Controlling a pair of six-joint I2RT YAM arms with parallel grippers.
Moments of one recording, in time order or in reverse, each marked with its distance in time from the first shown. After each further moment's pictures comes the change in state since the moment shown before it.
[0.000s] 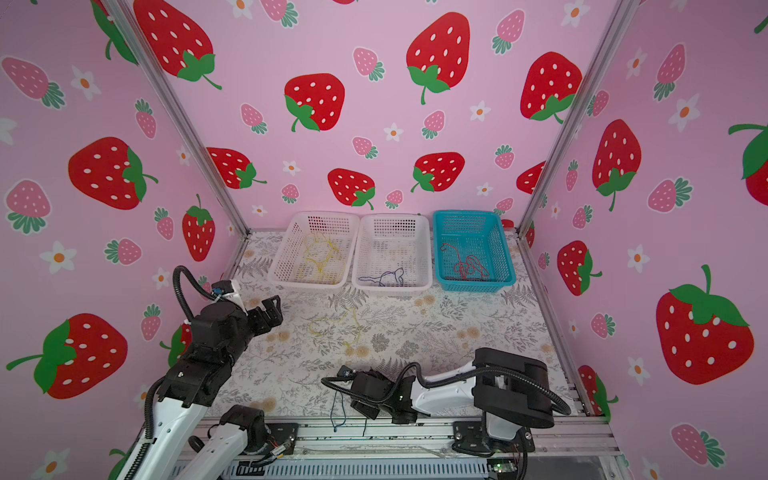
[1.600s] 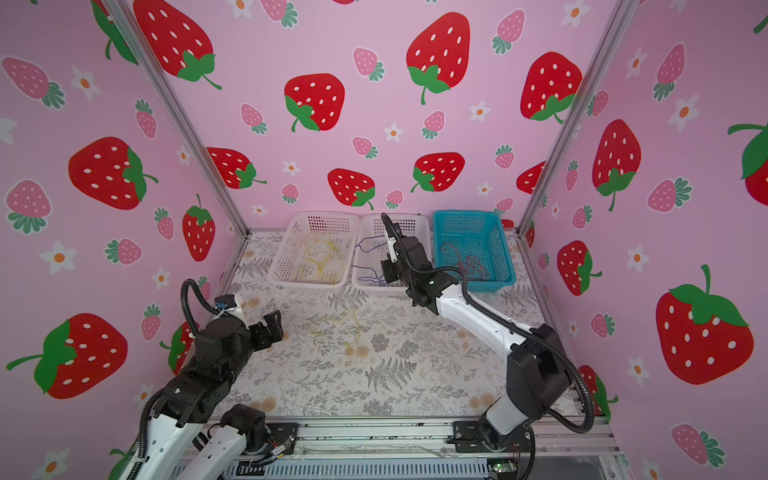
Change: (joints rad) left arm -0.101 -0.122 -0.063 -0.119 -0.098 -0.009; right arm -0.749 0.010 0.664 -0.235 -0.057 -0.068
